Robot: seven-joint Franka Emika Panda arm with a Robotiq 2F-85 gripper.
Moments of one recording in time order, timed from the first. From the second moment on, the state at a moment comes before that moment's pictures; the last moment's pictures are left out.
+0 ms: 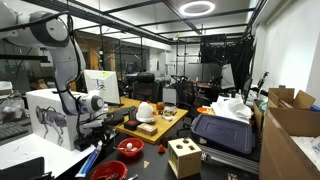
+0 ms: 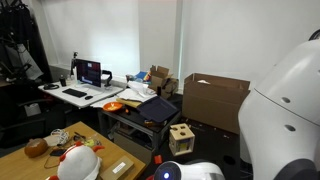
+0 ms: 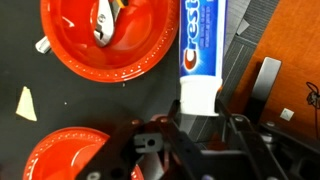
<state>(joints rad) 0.62 0.81 0.01 -1.93 -0.34 2.51 0.14</state>
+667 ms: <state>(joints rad) 0.63 0.80 0.03 -1.86 -0.42 2.33 0.15</state>
